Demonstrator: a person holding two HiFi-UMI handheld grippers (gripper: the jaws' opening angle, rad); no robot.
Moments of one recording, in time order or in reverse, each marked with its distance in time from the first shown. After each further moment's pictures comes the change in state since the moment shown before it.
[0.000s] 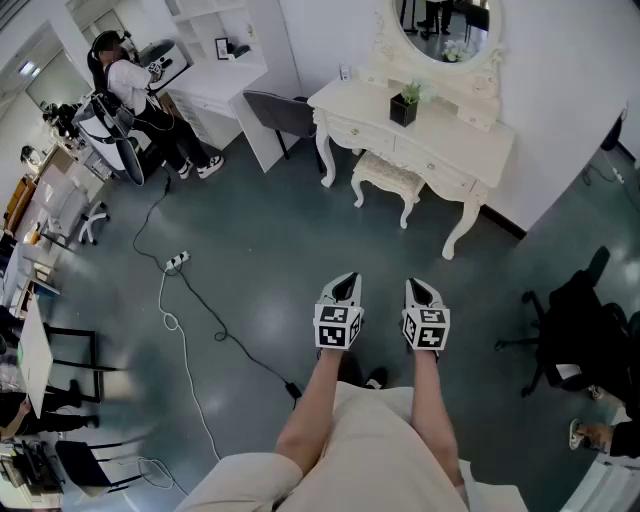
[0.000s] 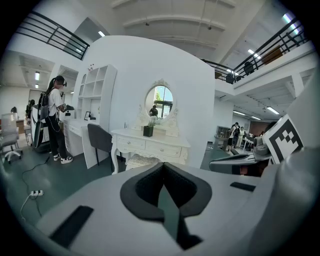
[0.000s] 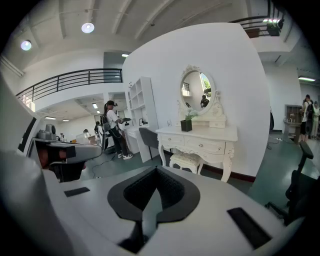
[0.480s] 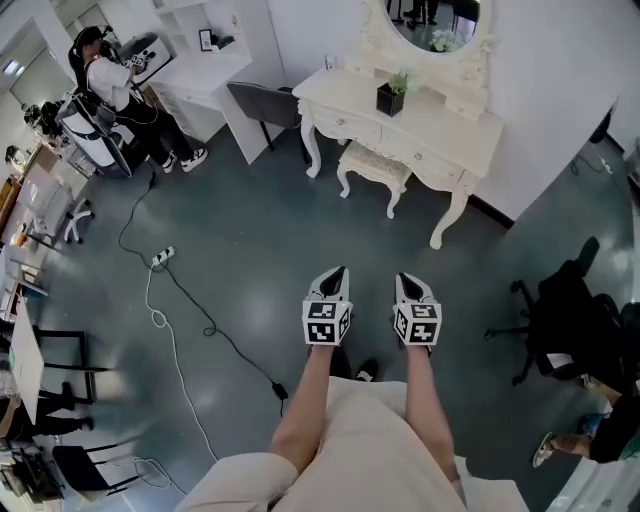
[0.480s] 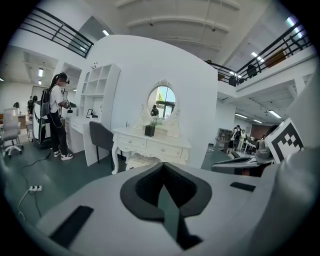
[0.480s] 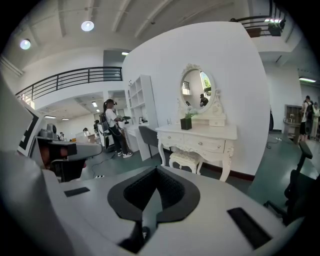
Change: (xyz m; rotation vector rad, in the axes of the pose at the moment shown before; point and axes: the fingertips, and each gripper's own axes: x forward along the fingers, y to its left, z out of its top) left arm -0.001 0.013 0.001 -0.024 -0.011 0.019; right arm 0.006 0.006 -0.004 0.006 0.010 0.005
